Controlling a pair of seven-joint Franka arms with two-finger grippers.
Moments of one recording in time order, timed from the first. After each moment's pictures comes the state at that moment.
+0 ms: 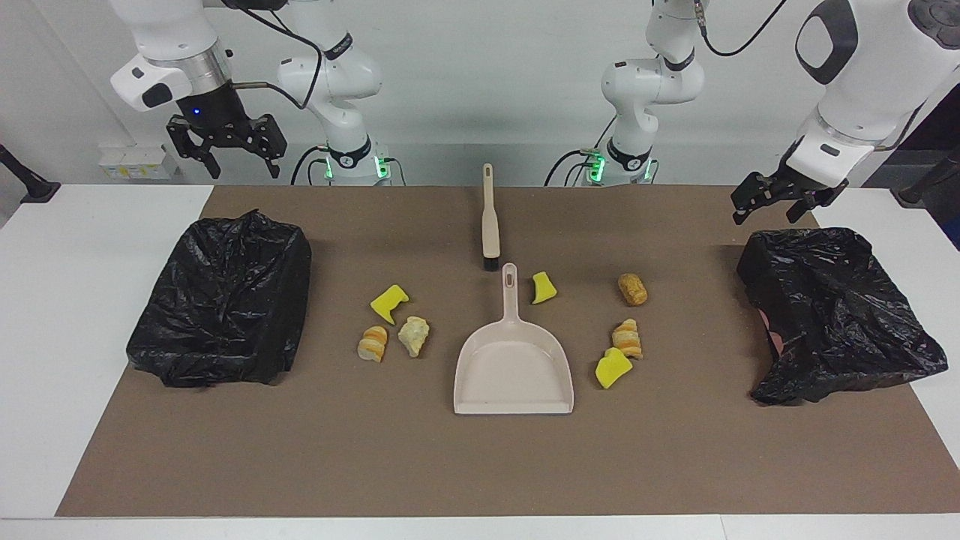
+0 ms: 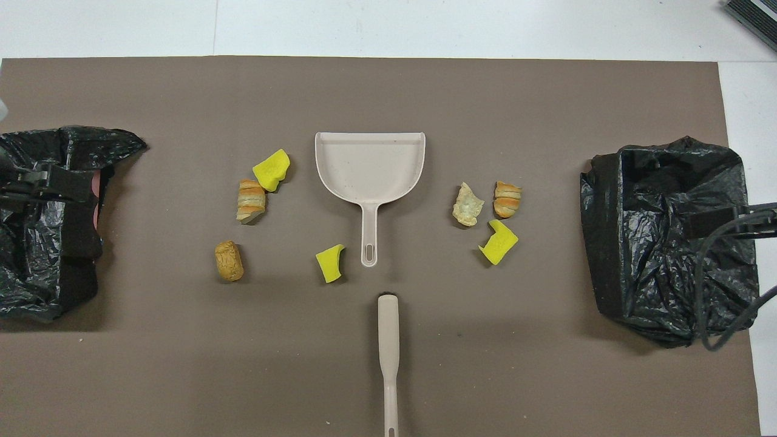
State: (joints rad) left arm -0.03 0.05 0.01 -1.55 0.00 1.53 -0.01; right arm 0.10 -0.12 -0.10 -1.64 -0.02 1.53 -0.01
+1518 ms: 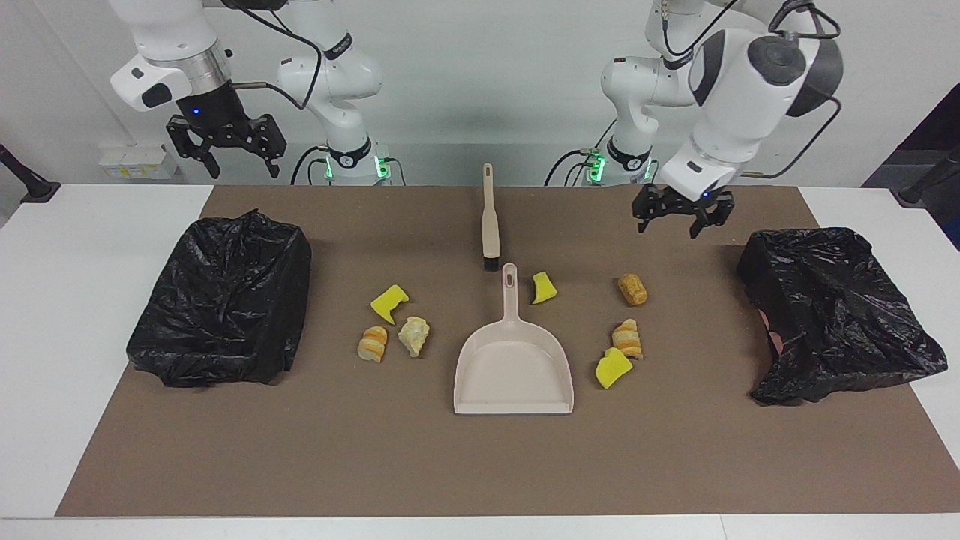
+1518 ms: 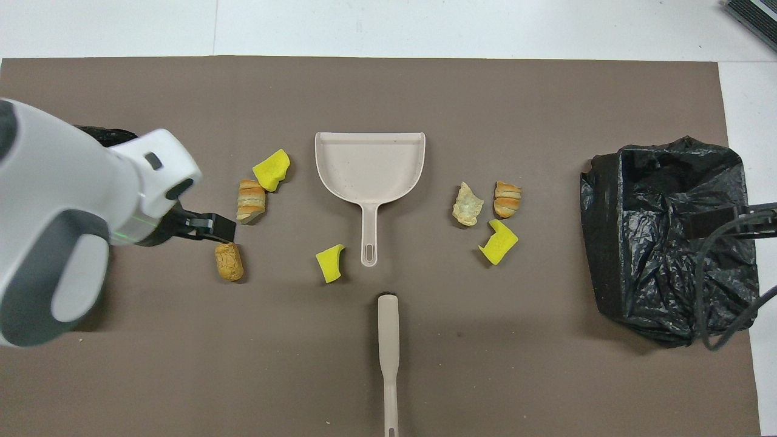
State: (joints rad) left arm -0.31 -0.06 -0.03 -1.89 -0.04 1.78 -0.15; right arm 0.10 -0.12 -0.10 -1.64 -0.02 1.53 -0.01
